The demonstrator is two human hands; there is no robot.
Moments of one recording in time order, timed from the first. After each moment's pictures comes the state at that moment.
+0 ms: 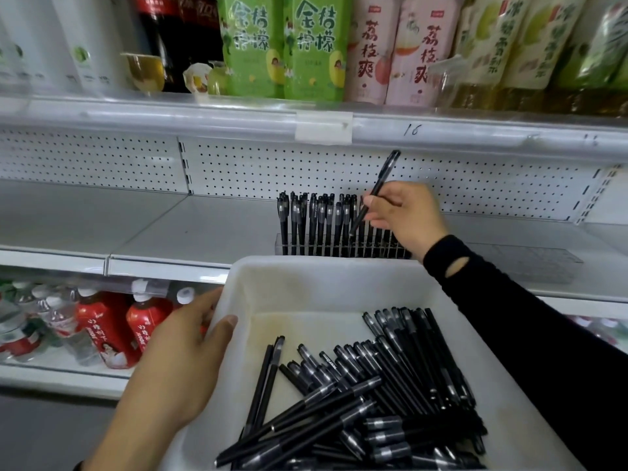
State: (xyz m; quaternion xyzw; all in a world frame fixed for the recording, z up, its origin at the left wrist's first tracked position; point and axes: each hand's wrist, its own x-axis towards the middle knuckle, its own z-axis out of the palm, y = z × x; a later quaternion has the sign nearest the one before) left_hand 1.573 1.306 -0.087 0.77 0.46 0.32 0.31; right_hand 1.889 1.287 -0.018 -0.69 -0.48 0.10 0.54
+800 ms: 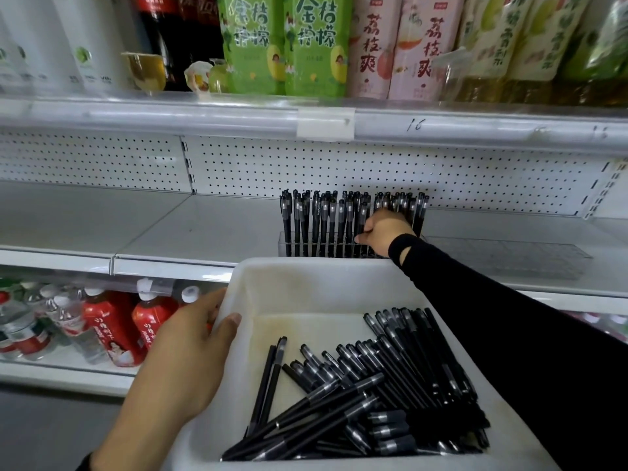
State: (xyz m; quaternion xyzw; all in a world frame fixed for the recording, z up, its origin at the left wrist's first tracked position) left_hand 1.574 1.311 -0.089 0.77 0.46 0.31 0.31; right_hand 1.925 1.355 -0.062 -0.87 -0.47 0.08 0.14
